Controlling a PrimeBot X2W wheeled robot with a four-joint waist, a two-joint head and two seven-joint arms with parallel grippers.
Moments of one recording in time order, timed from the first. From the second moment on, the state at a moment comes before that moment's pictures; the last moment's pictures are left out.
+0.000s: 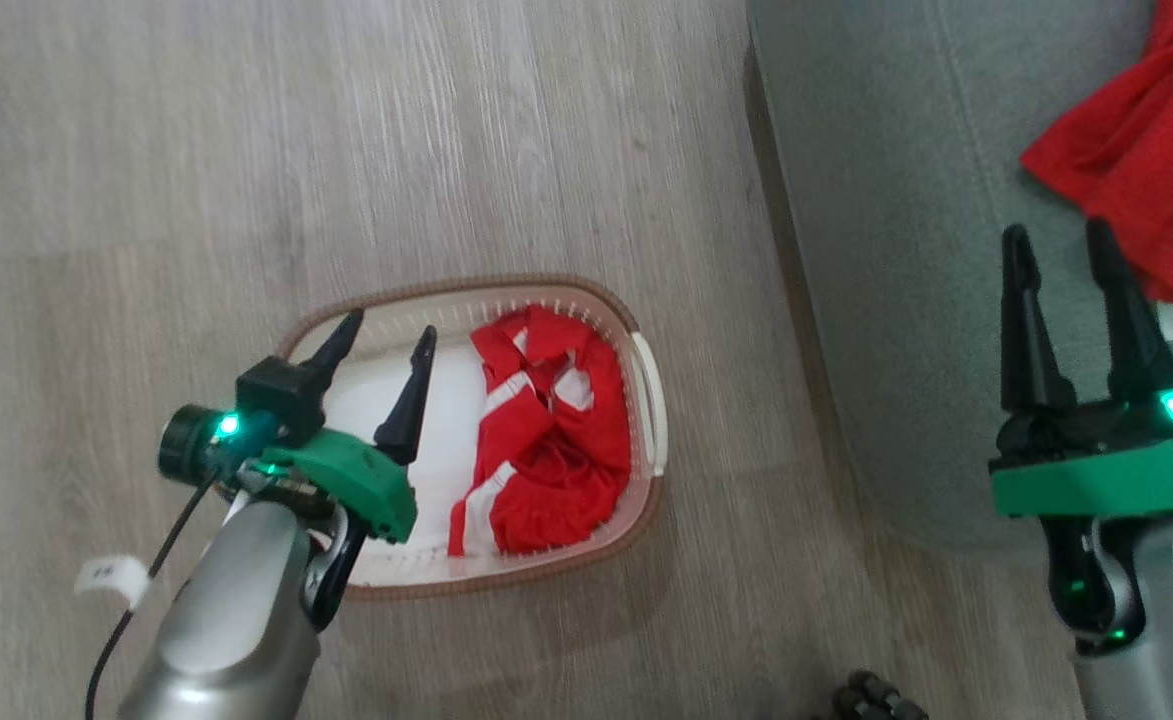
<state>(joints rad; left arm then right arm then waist) -0.41 0.14 -0.36 0.56 -0.23 -0.10 -0.25 -0.15 -0.18 0.03 -0.04 0.42 0.13 -0.25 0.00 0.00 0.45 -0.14</state>
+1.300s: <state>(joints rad) -0.91 0.15 -0.74 1.13 -0.57 -0.12 0.03 -0.45 -0.12 0.09 -0.27 0.37 0.13 -0.26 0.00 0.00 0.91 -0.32</state>
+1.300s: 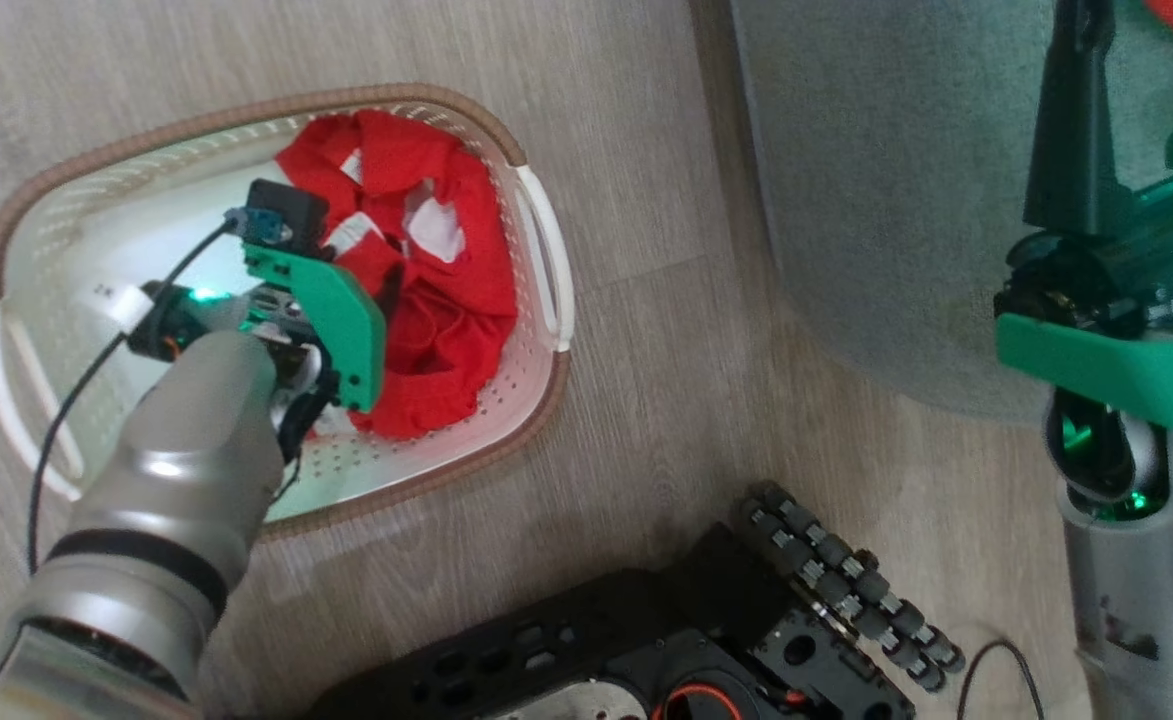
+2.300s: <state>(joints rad) -0.99 0.19 -0.89 1.22 -0.68 -0.12 0.15 -0.46 -0.09 0.11 -0.29 0.35 0.13 -0.26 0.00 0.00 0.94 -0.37</state>
